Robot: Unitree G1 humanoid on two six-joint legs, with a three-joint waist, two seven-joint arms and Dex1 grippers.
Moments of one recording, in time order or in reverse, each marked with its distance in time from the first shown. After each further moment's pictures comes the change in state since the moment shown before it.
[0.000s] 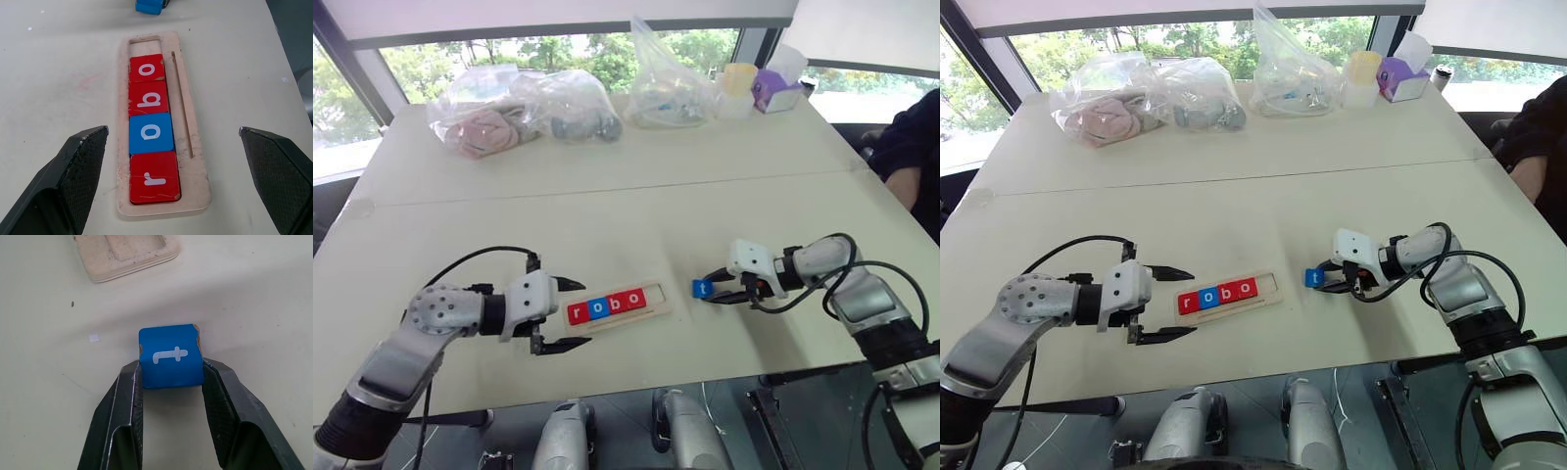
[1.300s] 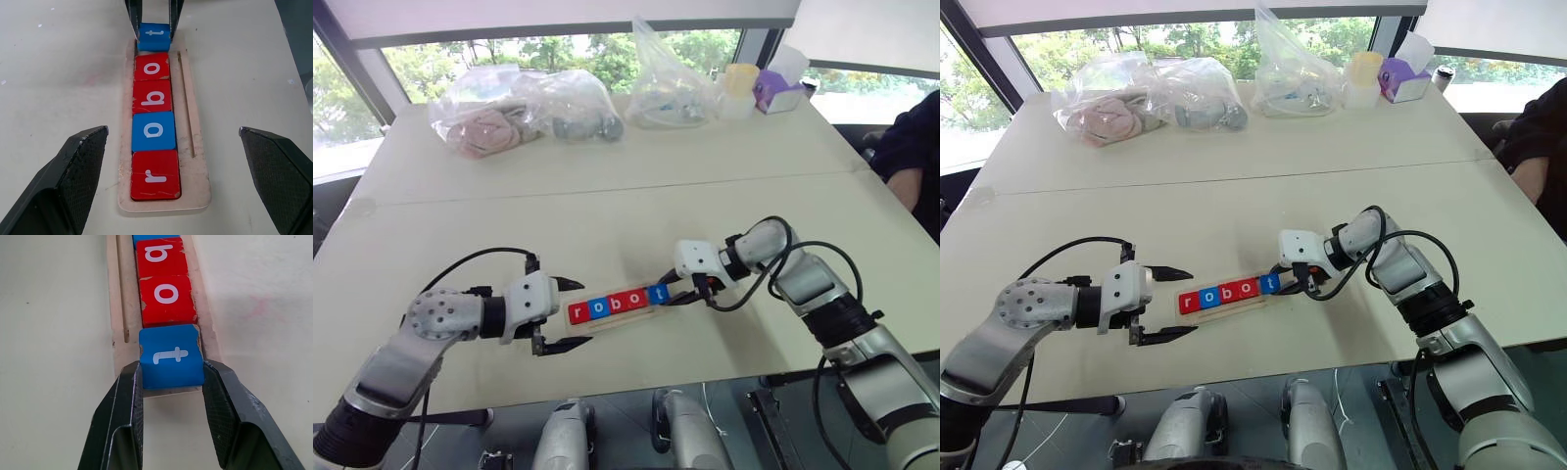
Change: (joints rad) left arm 0.024 0.000 0.009 -0.040 0.000 0.024 0.046; right arm -0.176 0.166 0.169 -0.018 -0.073 0.021 0.079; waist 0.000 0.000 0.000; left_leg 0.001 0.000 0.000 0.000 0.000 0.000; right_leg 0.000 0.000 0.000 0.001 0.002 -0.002
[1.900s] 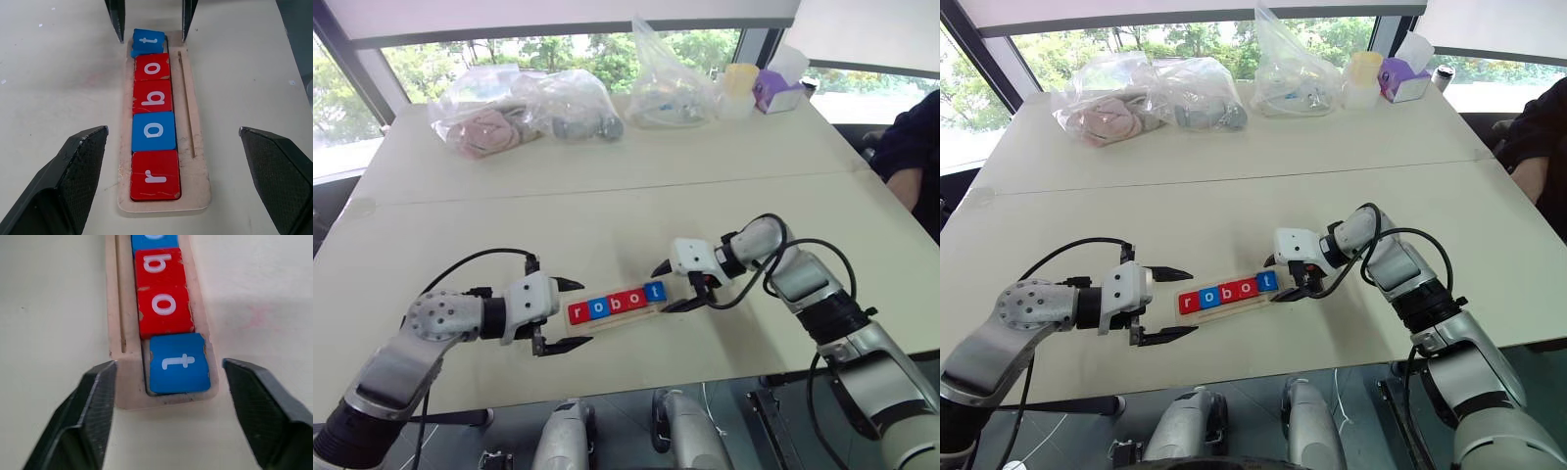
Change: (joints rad) left arm 0.007 -0.002 0.000 -0.003 0.000 0.000 0.009; right arm -0.016 0.007 -0.018 -0.038 0.002 0.034 0.018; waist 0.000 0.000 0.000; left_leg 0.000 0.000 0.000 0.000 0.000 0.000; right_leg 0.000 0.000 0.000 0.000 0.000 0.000
